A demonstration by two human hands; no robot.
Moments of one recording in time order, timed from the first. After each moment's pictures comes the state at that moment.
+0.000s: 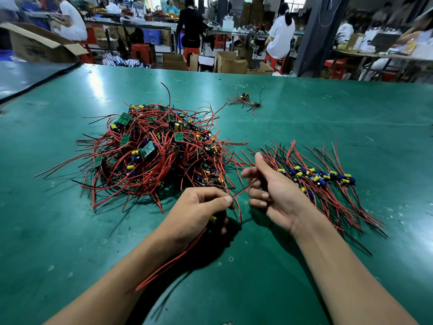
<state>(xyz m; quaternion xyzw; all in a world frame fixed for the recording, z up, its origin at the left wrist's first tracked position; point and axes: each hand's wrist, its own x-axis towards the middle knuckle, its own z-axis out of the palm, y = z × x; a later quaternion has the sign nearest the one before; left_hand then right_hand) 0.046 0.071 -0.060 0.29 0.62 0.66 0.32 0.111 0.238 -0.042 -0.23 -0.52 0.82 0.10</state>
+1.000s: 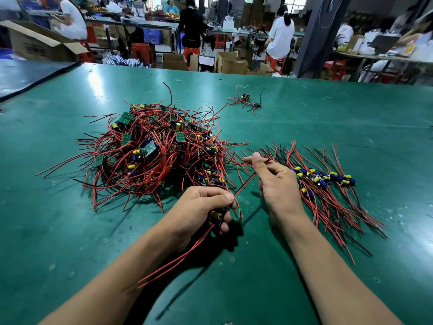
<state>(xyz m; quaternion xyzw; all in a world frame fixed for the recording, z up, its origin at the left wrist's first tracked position) 0.043 0.073 -0.053 0.23 0.57 0.67 0.41 0.100 0.238 -0.061 -0.20 -0.69 0.60 0.35</state>
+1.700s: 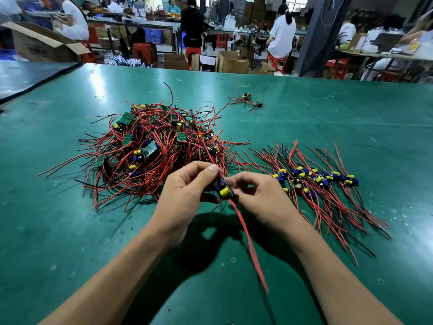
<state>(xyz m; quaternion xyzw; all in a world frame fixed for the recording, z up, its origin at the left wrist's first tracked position) 0.042 0.071 -0.036 0.23 0.58 0.75 0.20 0.115 0.226 -0.053 -0.09 -0.84 0.51 0.18</state>
